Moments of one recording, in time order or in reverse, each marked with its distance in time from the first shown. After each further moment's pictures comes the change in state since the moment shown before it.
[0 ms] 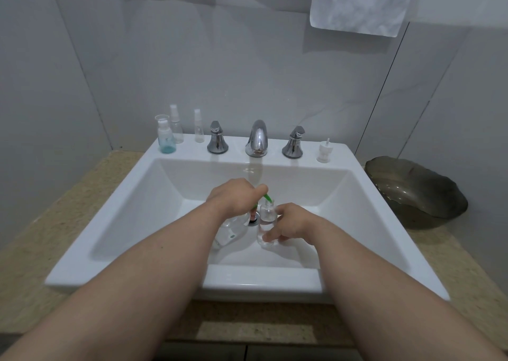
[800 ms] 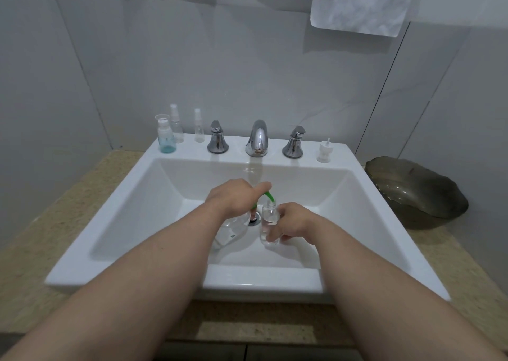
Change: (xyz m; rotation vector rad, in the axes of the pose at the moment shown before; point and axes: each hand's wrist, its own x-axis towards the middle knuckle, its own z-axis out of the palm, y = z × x) left_hand -0.004 0.002 -0.003 -0.045 -0.011 -0.025; right_hand -0.001 -0.001 -0.001 0.012 -0.010 0.004
